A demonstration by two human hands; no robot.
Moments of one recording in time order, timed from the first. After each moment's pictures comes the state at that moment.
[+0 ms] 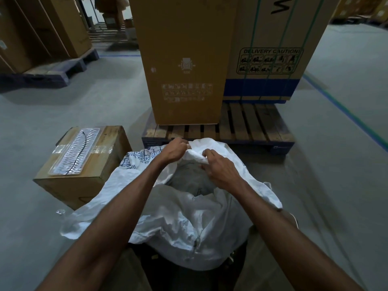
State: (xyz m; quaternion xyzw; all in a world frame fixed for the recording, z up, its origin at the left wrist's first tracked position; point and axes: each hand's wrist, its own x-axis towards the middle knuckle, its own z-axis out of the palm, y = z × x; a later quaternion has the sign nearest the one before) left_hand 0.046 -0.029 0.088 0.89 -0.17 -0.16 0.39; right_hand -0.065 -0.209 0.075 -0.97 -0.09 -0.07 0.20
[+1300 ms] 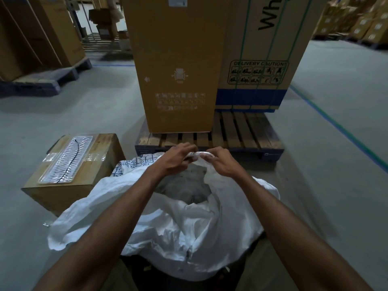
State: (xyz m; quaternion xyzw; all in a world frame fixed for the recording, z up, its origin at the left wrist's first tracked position) left_hand 0.021 -0.033 0.099 0.88 -0.37 -0.07 0.30; right_hand -0.050 -0.232 0.124 -0.91 0.02 0.03 0.41
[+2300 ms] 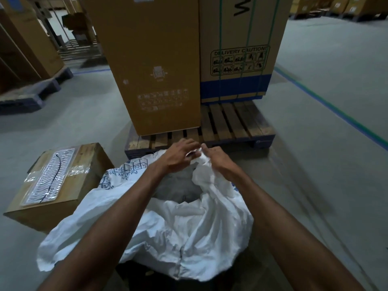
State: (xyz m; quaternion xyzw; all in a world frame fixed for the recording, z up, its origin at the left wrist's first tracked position) left_hand 0.025 -0.094 0.103 0.87 -0.42 -0.07 0.23; right_hand -0.061 -0.265 0.101 -0.81 0.16 0.06 0.57
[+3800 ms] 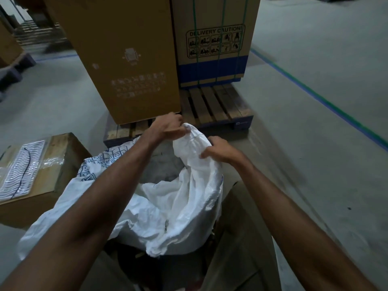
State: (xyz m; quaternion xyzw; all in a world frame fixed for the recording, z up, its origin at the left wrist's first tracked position) left_hand 0.028 -0.153 0.140 0.92 -0.38 -0.06 0.09; right_hand -0.118 -0.319 0.104 -0.86 0.19 0.11 0.45
